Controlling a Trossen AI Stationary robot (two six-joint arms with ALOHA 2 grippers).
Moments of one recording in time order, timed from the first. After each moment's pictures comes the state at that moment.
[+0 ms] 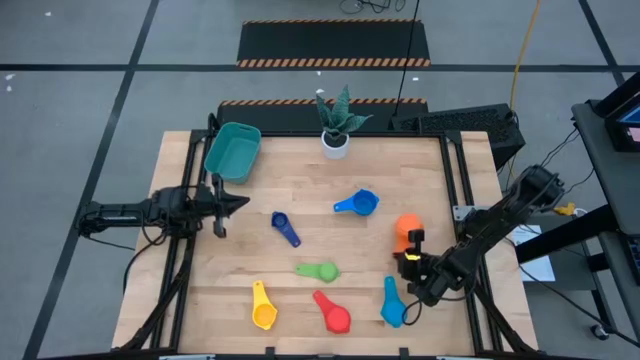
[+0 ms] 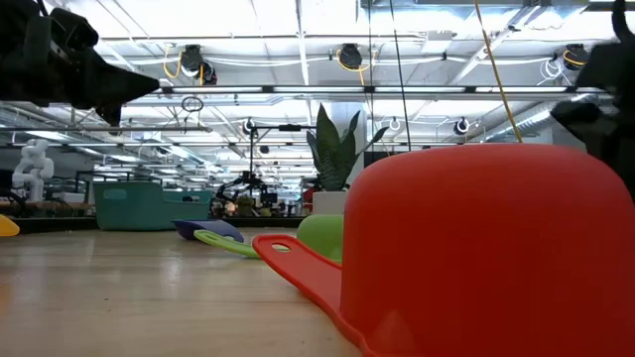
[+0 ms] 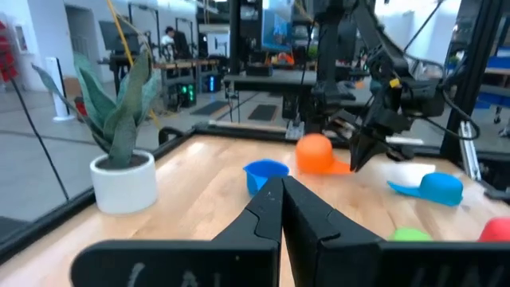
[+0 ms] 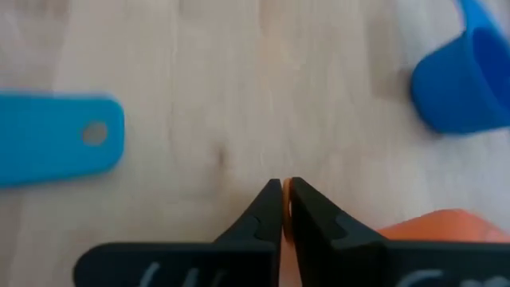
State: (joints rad) left arm 0.02 0.01 0.02 0.04 -0.14 -0.02; right arm 0.78 1.41 0.55 -0.45 0.68 0.59
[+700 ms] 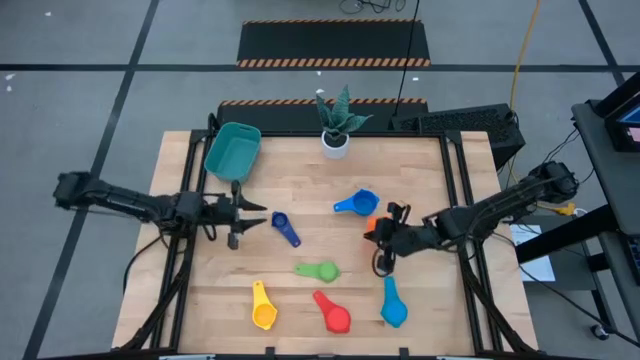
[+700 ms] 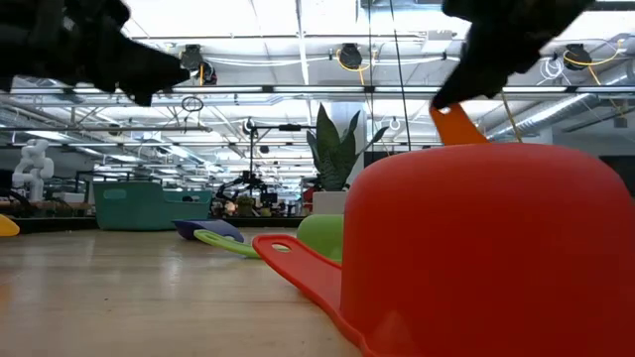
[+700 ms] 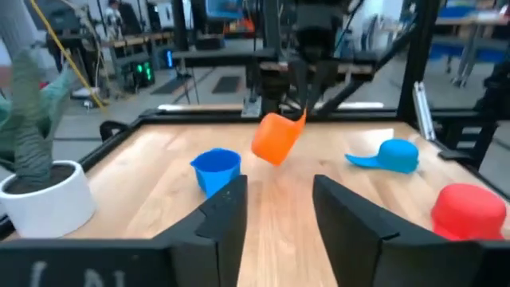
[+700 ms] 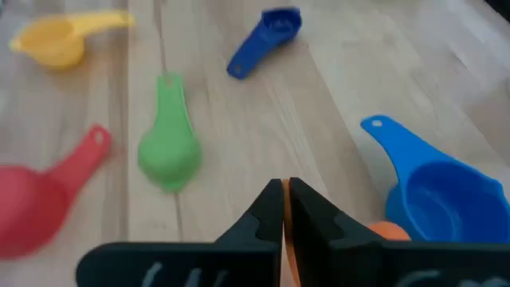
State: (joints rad) left arm -0.14 0.66 0.16 0.43 -0.16 0.03; right arm 0.35 1.23 0.75 -0.28 0.40 0.45
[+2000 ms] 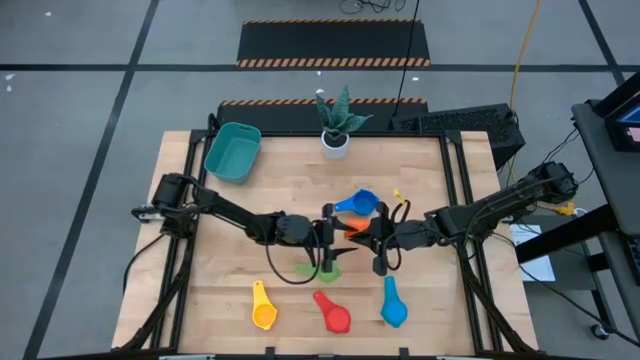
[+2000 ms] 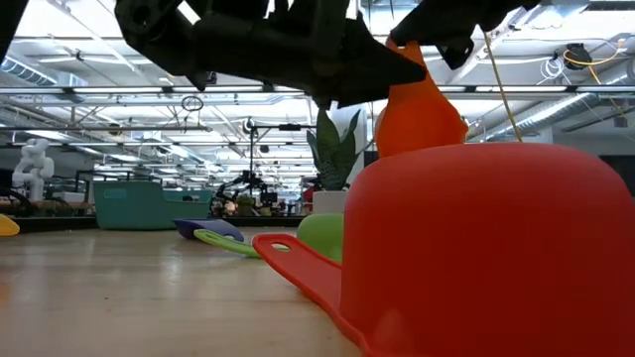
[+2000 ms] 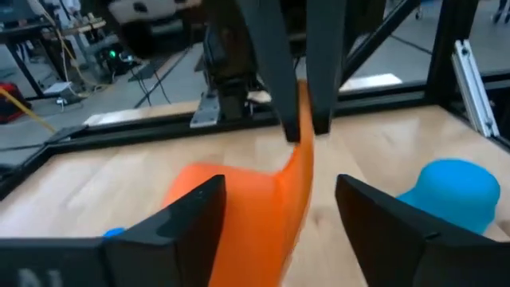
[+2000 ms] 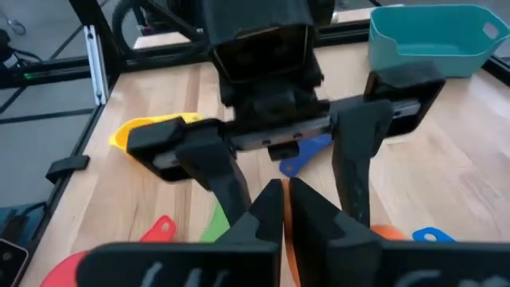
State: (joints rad) left arm -0.18 1.91 0.99 0.78 -0.14 0.13; right arm 0.34 1.25 0.76 0.01 0.34 0.32
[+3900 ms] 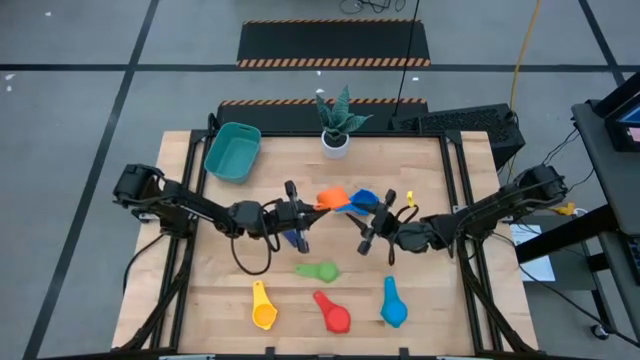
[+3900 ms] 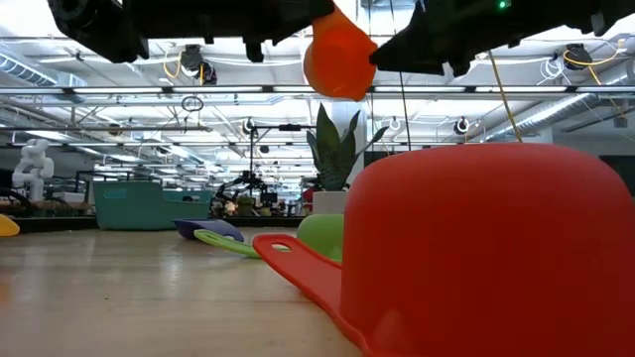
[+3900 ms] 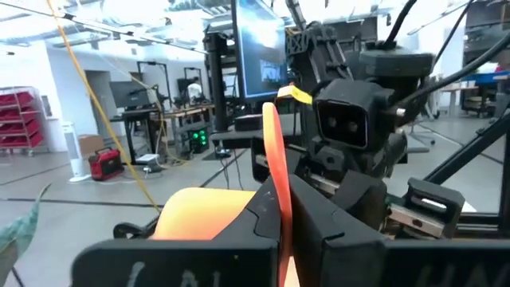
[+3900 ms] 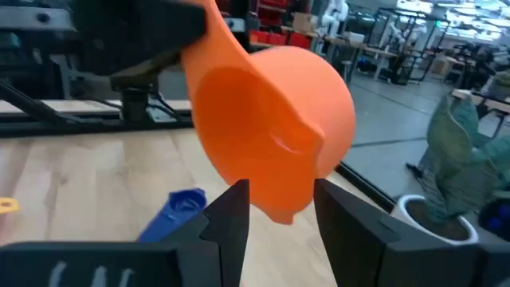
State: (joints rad) left arm -0.19 1.61 0.70 1.13 -0.35 0.16; right arm 0.33 1.38 0.59 0.60 0.84 0.01
